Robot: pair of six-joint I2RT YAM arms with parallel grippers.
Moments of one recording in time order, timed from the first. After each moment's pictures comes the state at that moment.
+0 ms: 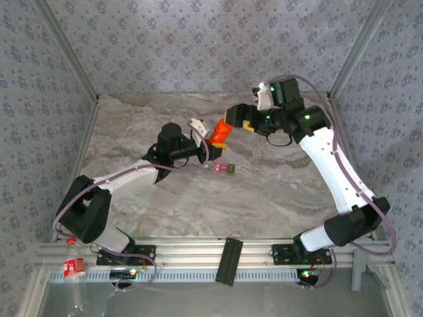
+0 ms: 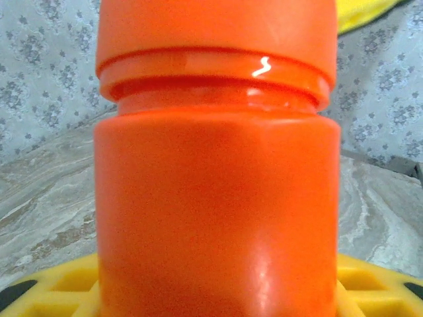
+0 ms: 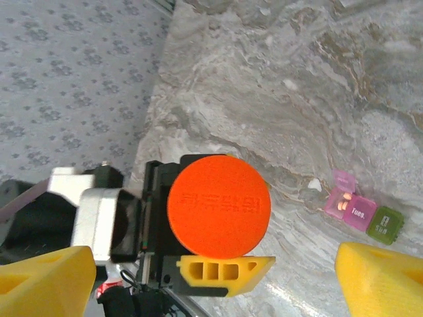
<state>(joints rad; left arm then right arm) -0.63 1.51 0.90 0.44 0.57 -0.02 0.40 1.45 1.67 -0.91 -0.52 0.51</state>
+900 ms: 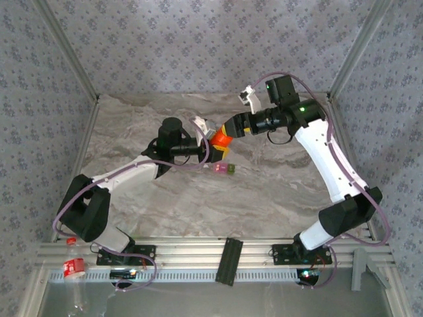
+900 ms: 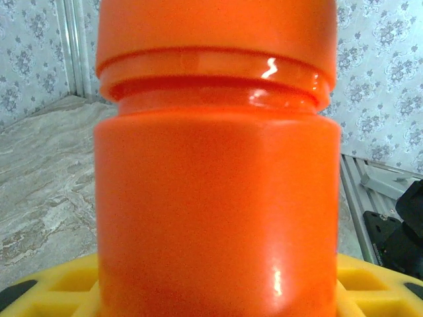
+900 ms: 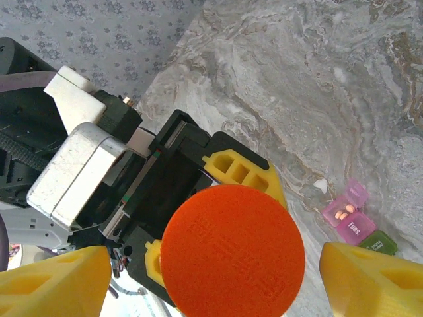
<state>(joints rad) -0.62 1.52 0.97 0.35 0.79 -0.04 0.39 1.54 1.74 -1.03 -0.70 0.10</state>
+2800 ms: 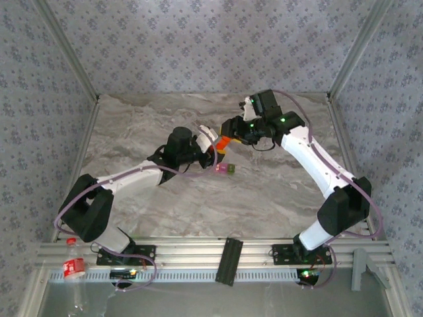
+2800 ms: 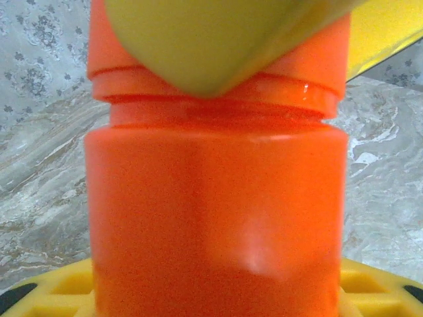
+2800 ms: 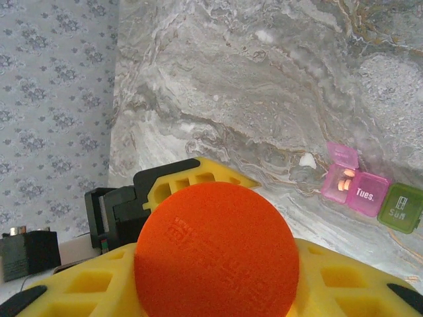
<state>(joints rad) -0.70 1.53 0.93 0.24 0.33 0.12 0.47 1.56 1.50 -0.75 -0.49 0.65</state>
